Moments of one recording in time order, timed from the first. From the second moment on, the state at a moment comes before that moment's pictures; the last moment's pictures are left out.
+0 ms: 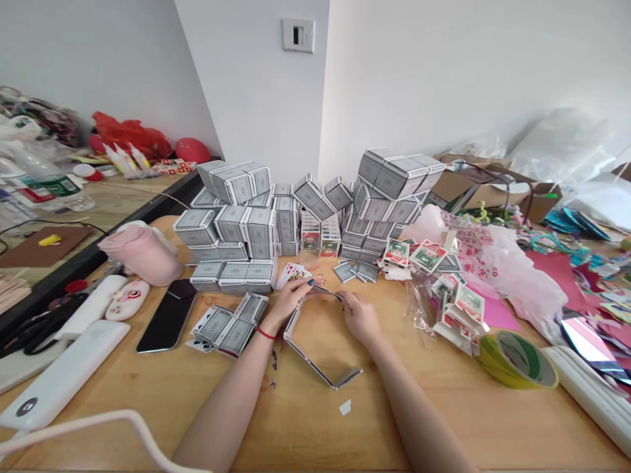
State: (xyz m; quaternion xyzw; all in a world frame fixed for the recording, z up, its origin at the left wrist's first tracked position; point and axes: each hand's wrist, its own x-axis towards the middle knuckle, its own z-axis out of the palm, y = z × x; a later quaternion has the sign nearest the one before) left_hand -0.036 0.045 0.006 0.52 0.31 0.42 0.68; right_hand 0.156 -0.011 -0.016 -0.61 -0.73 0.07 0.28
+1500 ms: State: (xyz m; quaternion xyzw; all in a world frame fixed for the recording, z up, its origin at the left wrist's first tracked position) left_hand -0.030 0.040 0.008 0.58 0.39 0.42 0.59; right_hand 0.137 -0.010 -0.010 -0.60 -0.70 0.23 0.33
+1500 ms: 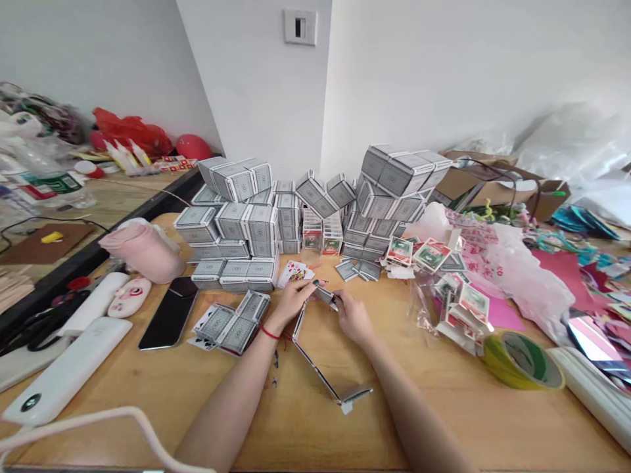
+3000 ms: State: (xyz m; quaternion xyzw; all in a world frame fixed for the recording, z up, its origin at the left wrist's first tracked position) left_hand -0.036 0.044 0.002 0.66 0.43 0.35 0.51; right_hand 0.154 0.005 -0.015 -0.54 -0.65 0.34 0.41
